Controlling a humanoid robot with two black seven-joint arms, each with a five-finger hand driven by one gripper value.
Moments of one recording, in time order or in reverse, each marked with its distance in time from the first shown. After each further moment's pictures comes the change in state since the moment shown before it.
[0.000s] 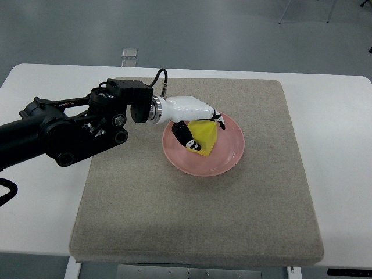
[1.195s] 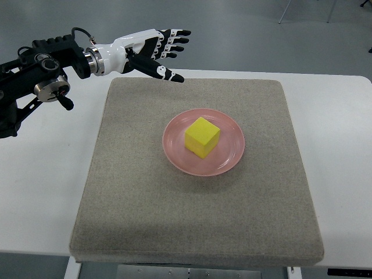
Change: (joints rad) left arm 0.007 0.195 -0.172 0.142 -1.128 -0.026 0.003; right arm 0.000 0.000 0.000 0.000 0.000 0.001 0.000
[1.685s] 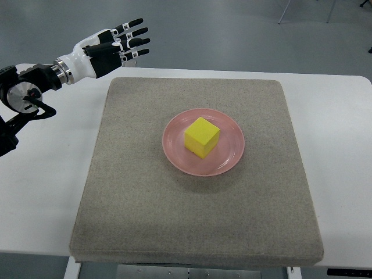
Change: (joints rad) left arm 0.147 -0.003 -0.080 0.220 -0.606 -0.207 0.005; right arm 0.000 0.000 0.000 0.000 0.000 -0.001 0.000
